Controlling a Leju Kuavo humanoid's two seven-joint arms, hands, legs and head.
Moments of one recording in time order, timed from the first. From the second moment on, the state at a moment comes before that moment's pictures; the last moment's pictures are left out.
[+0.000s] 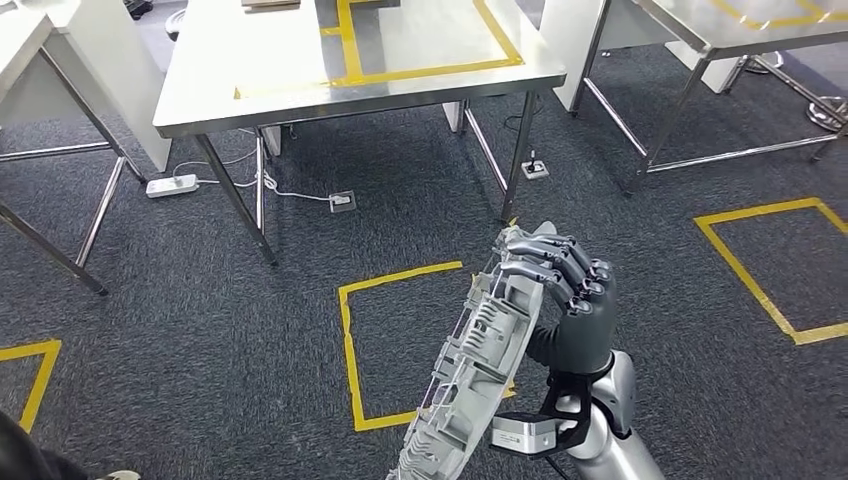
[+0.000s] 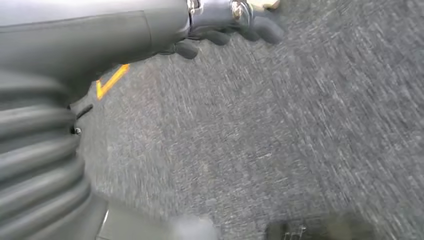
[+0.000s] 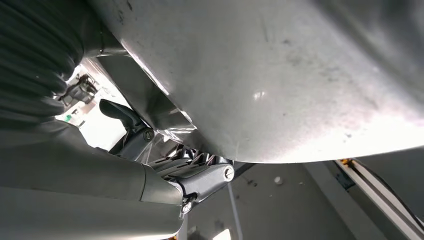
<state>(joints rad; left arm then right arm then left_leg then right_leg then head) -0.09 -0.23 0.97 -0.19 -1.43 0.38 -0.09 -0.05 -0.12 0.10 -1.80 0.78 -0.65 -0.70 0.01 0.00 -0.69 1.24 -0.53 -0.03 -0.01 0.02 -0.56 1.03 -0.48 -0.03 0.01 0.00</state>
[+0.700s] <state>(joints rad) -0.09 -0.23 0.97 -0.19 -1.42 0.40 -0.09 -0.05 -0.11 0.10 -1.80 0.84 -0.69 -0.70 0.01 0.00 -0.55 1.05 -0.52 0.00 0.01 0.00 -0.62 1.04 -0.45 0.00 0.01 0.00</state>
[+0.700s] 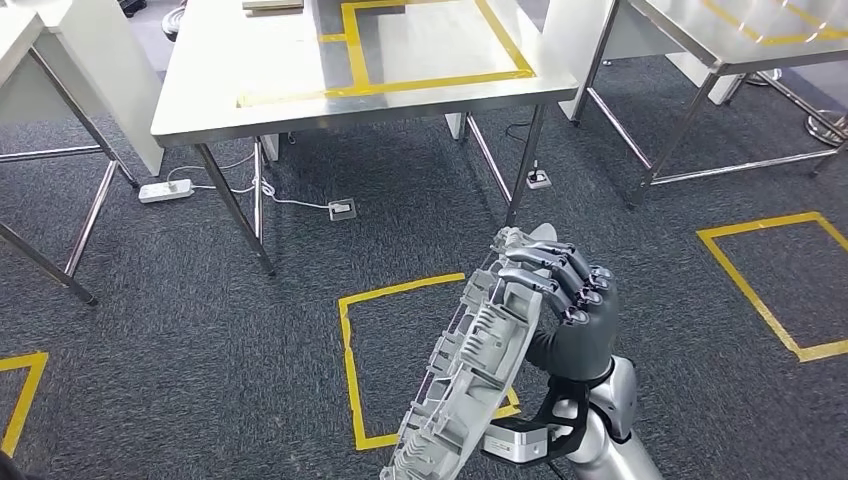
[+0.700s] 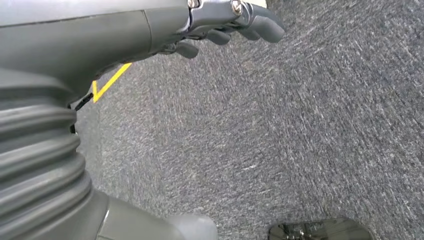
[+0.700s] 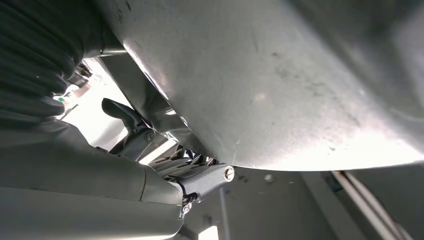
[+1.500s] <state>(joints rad) -0.08 -0.23 0.97 -0.19 -1.41 0.42 -0.09 -0.05 -0.11 0.10 -1.80 0.79 -0.67 -0.70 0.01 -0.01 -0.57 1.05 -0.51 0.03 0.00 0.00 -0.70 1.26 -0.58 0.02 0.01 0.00</state>
